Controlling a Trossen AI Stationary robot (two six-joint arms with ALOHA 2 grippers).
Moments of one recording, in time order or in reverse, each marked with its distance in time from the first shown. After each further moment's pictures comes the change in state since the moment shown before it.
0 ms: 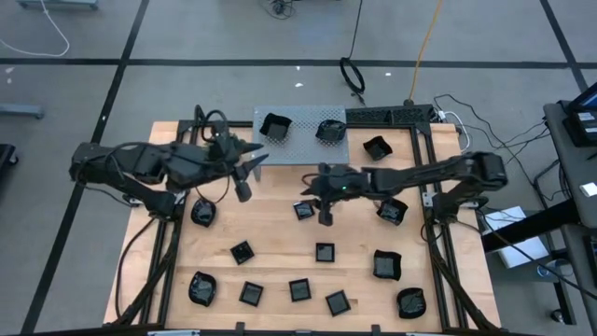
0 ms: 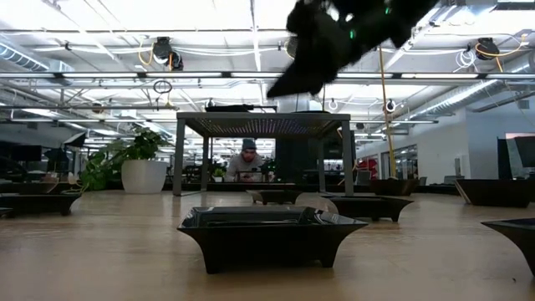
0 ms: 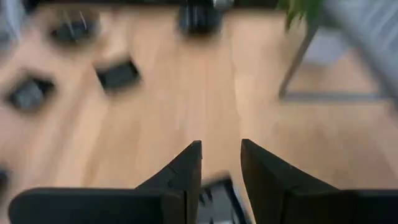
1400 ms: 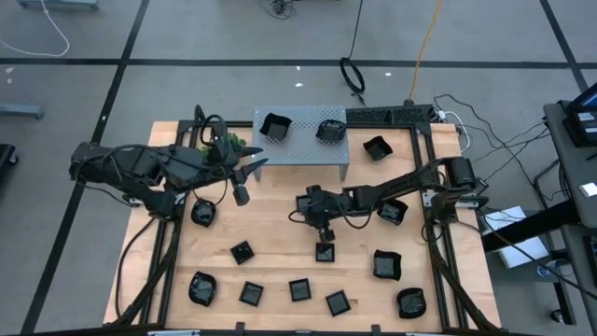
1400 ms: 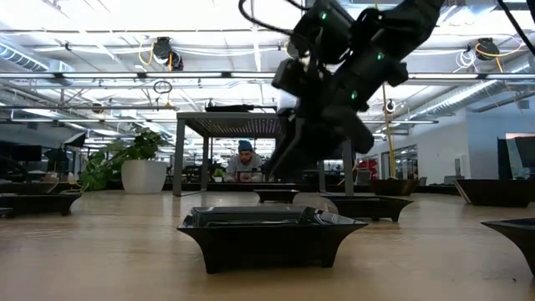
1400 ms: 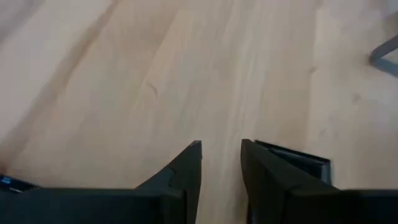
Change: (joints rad) left arm -0.023 -0.003 -0.001 -0.008 0.001 0.004; right arm 0.071 0.256 0.000 0.026 0.039 -0.301
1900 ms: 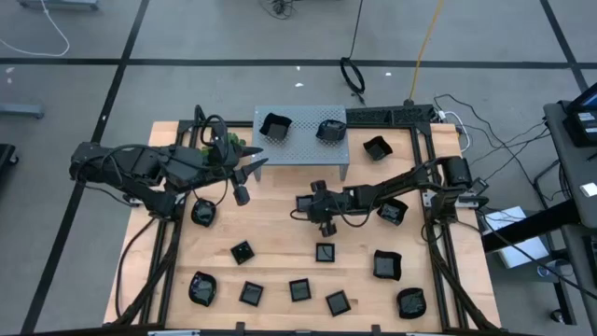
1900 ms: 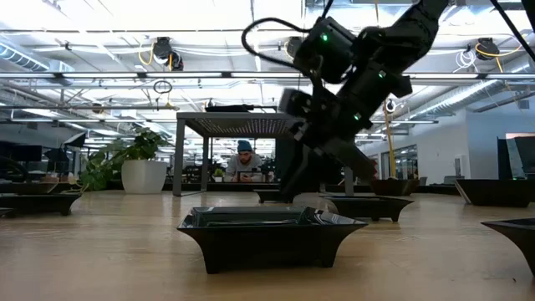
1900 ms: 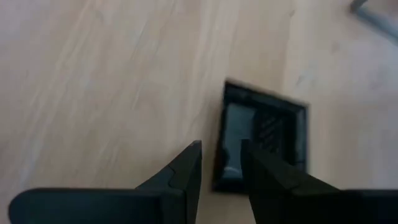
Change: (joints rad) left arm 0.000 0.000 0.000 0.000 0.000 0.005; right arm -0.020 0.016 -0.045 -0.002 0.122 -0.044
